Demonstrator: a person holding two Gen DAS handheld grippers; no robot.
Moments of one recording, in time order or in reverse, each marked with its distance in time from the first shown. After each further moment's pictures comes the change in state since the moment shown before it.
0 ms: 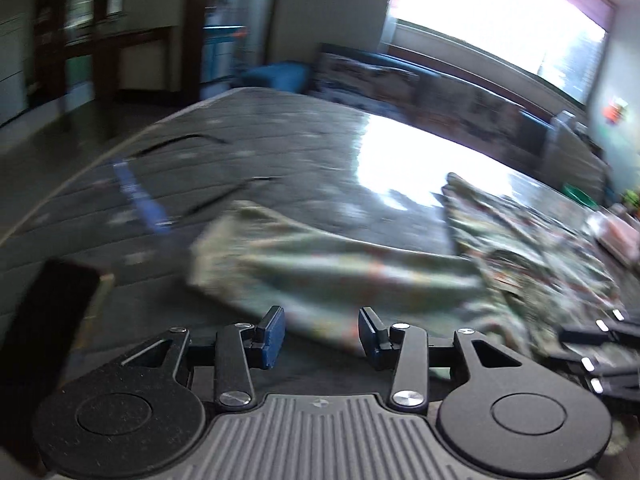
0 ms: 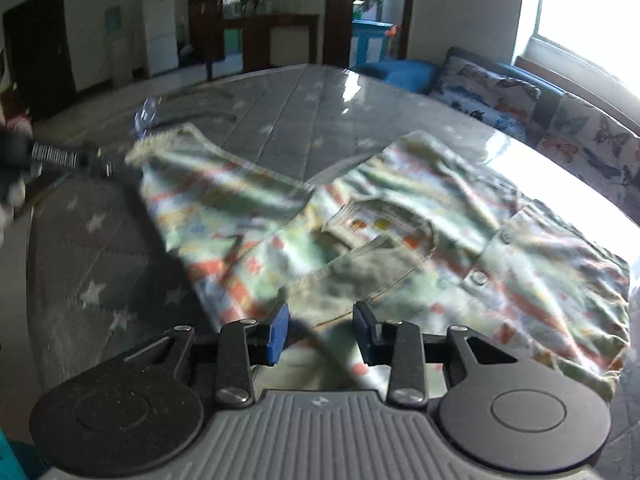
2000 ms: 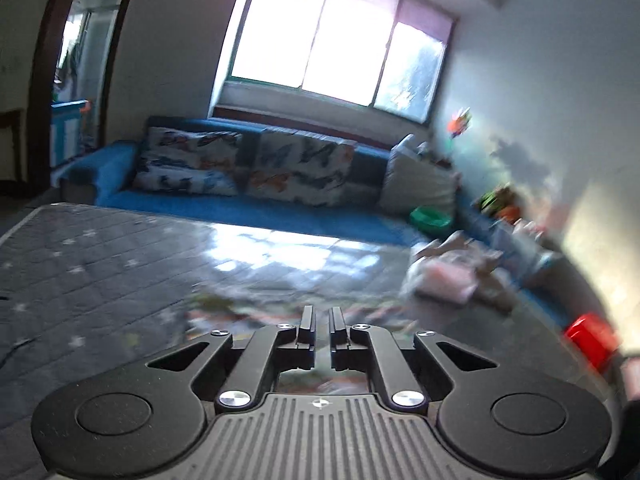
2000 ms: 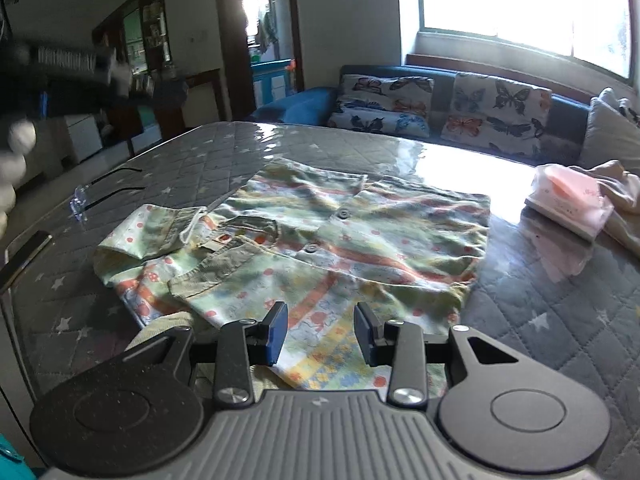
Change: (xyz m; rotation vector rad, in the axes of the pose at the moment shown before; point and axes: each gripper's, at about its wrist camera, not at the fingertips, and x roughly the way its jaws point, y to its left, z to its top) left arm -0.038 -0.186 0.052 0.251 -0.164 -0.403; right arm -0.093 -0.086 -0.057 0.298 -0.139 -0.120
